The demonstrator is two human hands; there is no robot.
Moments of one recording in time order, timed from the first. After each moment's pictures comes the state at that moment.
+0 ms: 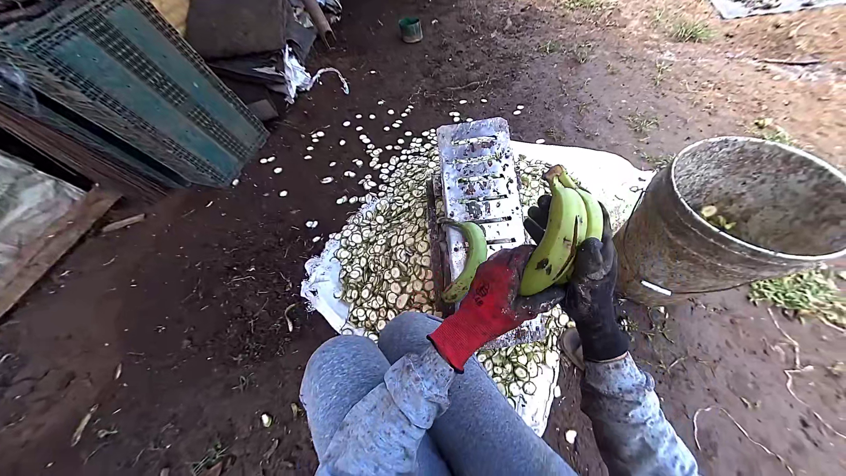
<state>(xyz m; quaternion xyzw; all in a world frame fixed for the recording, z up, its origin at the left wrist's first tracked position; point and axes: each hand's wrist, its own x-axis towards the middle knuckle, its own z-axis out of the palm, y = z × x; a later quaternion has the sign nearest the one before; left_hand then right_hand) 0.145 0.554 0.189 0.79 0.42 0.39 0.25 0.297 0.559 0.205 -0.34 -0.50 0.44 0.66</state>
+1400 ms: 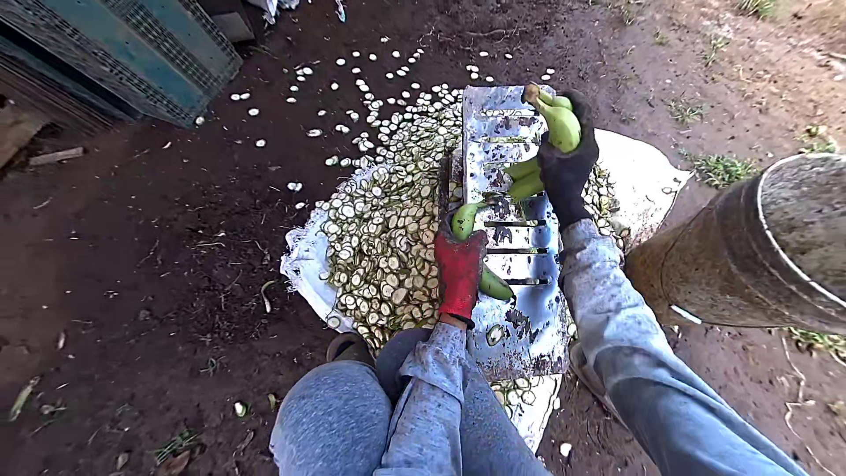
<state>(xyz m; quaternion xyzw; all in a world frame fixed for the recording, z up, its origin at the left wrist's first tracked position) 0.097 0.639 0.116 0.35 0.71 0.46 0.41 0.252 0.821 0.132 -0.46 -0.62 0.12 0.62</state>
